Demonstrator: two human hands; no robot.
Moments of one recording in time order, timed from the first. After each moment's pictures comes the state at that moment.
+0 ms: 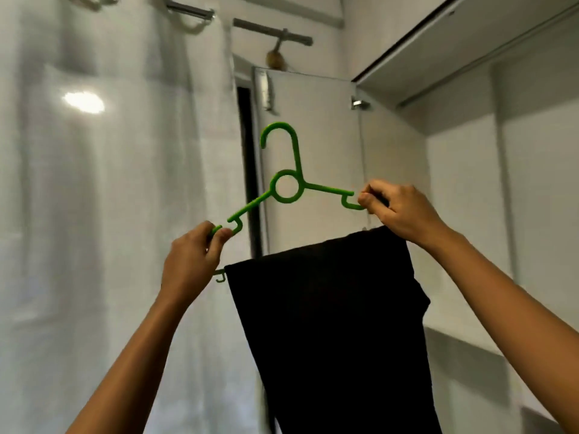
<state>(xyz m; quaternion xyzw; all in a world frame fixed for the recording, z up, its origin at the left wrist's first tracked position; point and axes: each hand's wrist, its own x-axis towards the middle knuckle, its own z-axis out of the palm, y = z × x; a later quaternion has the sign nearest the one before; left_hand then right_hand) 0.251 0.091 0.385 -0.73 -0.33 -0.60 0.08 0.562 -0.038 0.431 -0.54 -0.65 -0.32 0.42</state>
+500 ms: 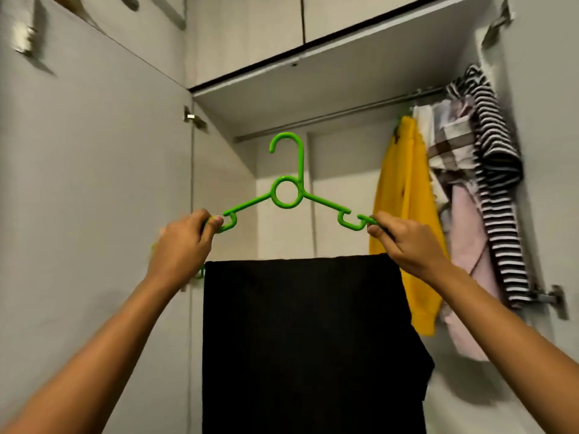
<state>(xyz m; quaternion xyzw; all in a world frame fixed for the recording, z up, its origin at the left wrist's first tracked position) 0.625 0.207 0.445 -0.79 -0.06 -0.61 -0.08 0.792 -0.104 0.433 -0.69 -0.42 -0.54 0.22</state>
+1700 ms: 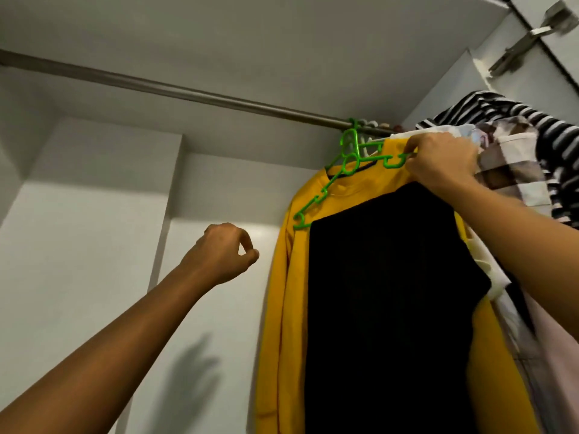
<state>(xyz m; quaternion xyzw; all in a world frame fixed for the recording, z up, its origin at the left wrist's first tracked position) 1.257 0.187 0.595 -0.81 0.22 -0.53 -0.16 1.146 -0.128 0.698 -0.69 0.12 -0.71 -0.02</state>
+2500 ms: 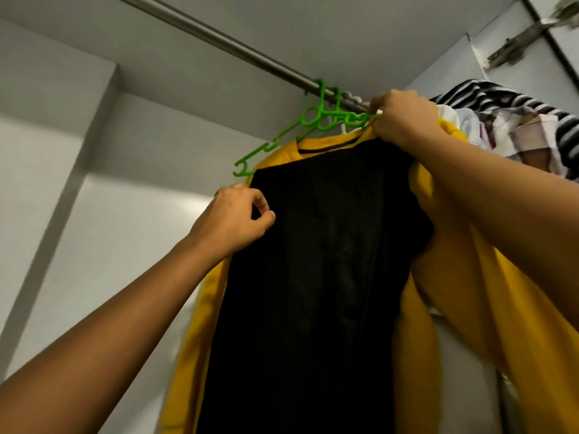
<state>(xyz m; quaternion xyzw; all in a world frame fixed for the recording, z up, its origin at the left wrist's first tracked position) 1.313 0.106 0.621 -0.69 0.36 -0.57 -0.26 1.190 -0.123 0.771 -0.71 0.14 -0.69 -0.11</state>
